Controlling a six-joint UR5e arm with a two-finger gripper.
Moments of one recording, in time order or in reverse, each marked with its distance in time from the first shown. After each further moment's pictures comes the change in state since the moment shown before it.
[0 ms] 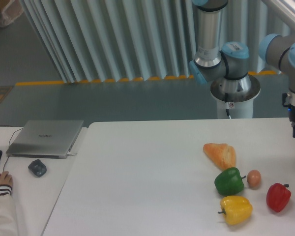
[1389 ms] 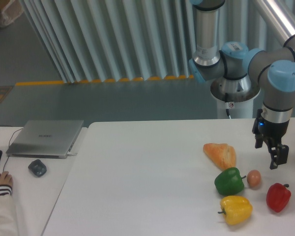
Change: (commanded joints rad) arm -0.099 0.051 -0.175 0.014 -0.128 -0.288
